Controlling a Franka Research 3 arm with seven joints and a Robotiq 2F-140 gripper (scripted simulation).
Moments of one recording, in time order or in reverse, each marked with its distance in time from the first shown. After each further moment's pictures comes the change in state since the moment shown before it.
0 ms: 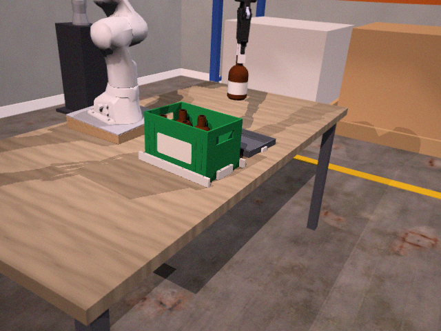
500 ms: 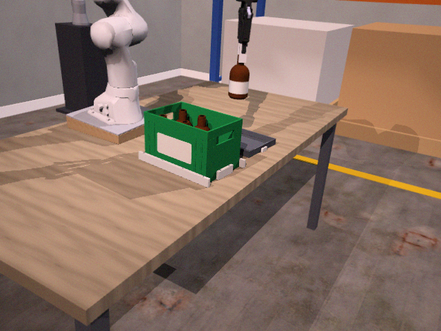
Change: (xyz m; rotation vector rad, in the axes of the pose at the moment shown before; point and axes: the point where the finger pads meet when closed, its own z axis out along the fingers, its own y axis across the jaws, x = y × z) arm -0.007 0.012 0.000 0.000 0.000 0.003
